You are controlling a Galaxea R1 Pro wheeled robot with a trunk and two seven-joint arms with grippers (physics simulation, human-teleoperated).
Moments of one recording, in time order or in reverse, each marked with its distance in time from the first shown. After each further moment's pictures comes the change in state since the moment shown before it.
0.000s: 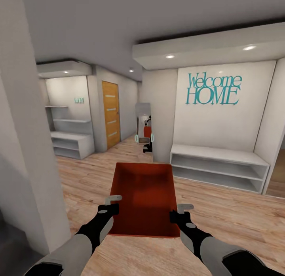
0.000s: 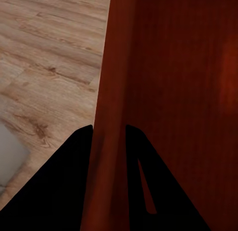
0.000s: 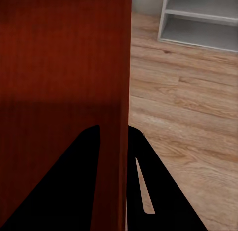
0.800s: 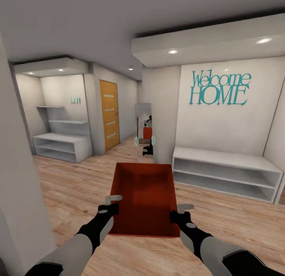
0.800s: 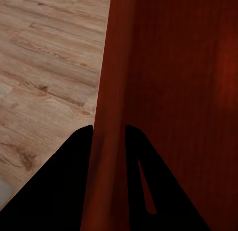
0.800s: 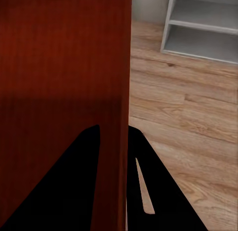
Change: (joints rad) left arm 0.000 -0.002 0.003 0.000 -0.003 0.000 0.001; right arm -0.001 -0.002 0.001 0.001 -0.002 0.000 0.003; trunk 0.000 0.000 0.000
